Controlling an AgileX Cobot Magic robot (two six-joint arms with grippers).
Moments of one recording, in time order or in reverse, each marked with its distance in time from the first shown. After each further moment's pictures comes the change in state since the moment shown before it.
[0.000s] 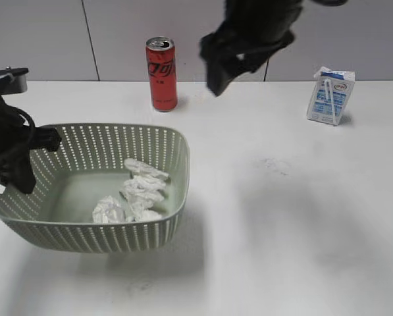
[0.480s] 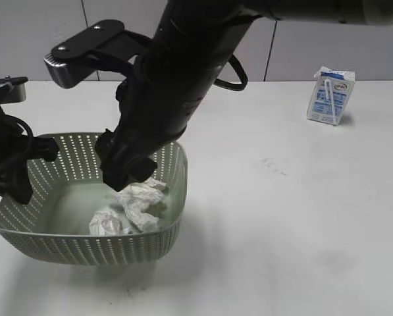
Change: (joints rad) left arm 0.000 -0.003 0.026 -0.002 -0.002 0.000; right arm 0.267 -0.003 0.202 0.209 -0.224 -0.242
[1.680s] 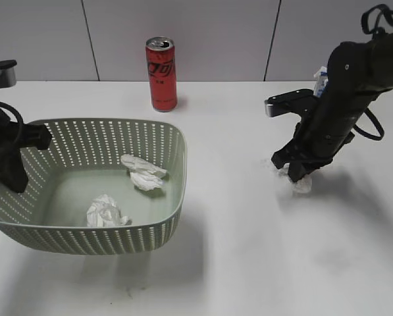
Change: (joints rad) left arm 0.000 -0.070 0.000 0.003 0.001 0.000; right arm -0.589 0.192 0.278 -0.131 -0.206 0.171
